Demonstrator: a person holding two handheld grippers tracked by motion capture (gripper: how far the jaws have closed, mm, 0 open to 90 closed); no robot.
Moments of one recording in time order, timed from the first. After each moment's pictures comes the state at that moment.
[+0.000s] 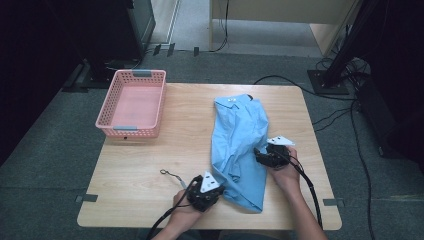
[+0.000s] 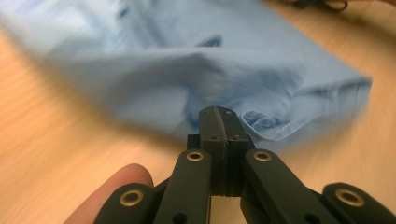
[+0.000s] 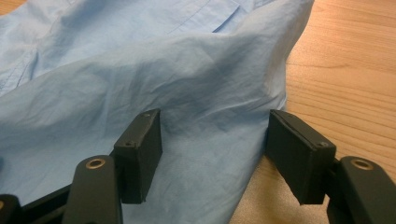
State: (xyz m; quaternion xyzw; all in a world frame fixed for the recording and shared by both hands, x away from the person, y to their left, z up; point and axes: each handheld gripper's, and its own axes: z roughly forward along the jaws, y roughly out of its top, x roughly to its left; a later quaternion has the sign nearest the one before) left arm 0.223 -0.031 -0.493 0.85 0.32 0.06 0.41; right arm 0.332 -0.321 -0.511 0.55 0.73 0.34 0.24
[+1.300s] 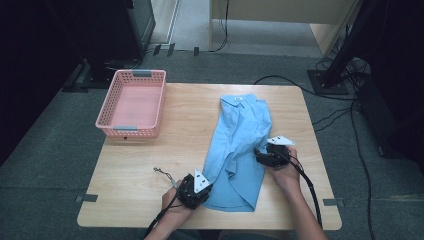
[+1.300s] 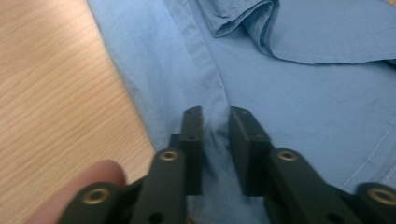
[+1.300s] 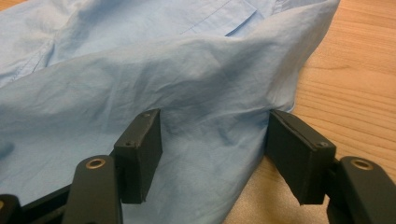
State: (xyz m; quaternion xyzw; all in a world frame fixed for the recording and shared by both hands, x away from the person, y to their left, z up) left arm 0.232 -0.019 -0.501 0.85 0.34 0.15 0.37; right arm 0.333 -0.321 -0.511 0.55 0.73 0.34 0.23
